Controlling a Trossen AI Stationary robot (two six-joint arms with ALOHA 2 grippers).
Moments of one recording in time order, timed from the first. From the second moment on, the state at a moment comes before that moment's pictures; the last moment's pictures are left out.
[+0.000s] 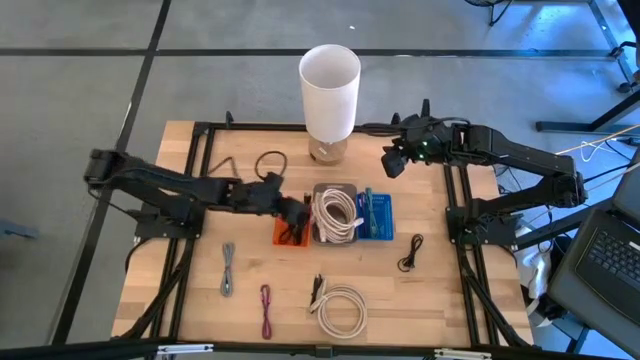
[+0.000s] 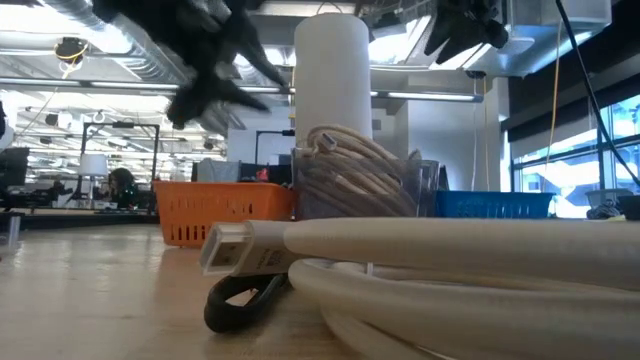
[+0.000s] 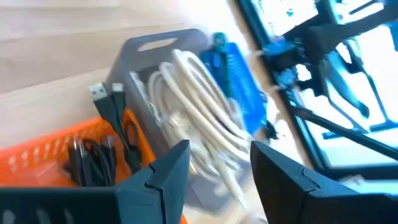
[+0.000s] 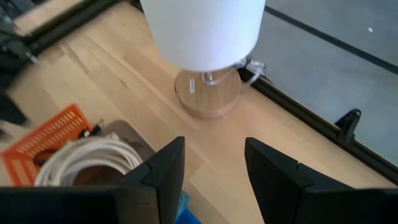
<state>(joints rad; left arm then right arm) -0.09 1.26 0.75 -0.05 -0.28 -1.14 -0.19 1.19 1.33 -0.95 0.36 0.49</state>
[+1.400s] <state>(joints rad) -0.91 1.46 1.07 -1.28 -0.21 -2.41 -0.16 1.19 1.33 -1.03 0.40 0.52</state>
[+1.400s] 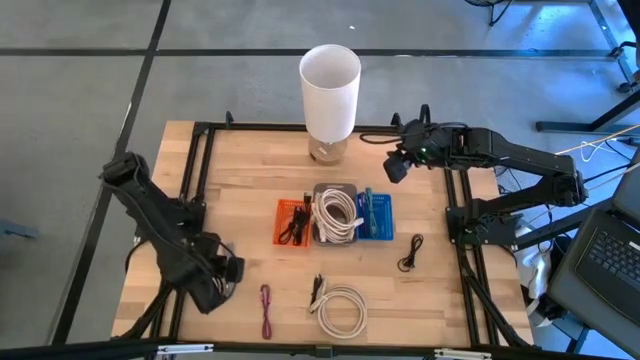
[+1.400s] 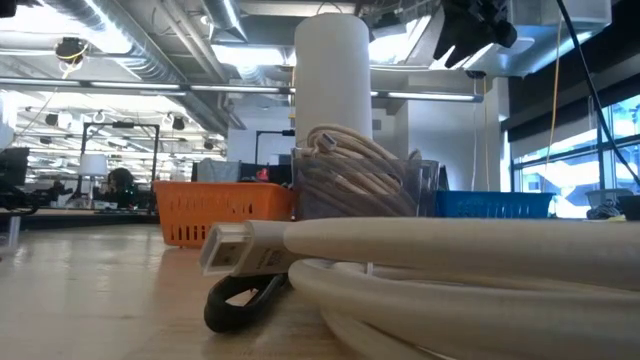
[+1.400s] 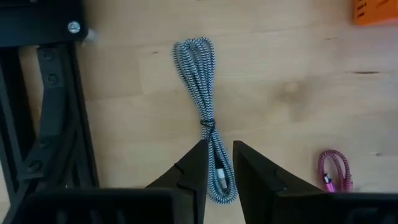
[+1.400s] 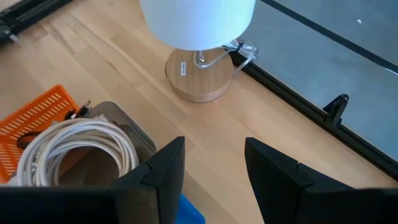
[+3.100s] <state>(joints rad) -0.86 1.73 0.91 -0.93 -0.09 -2.31 -0.16 1.19 1.33 -0.94 0.39 0.51</state>
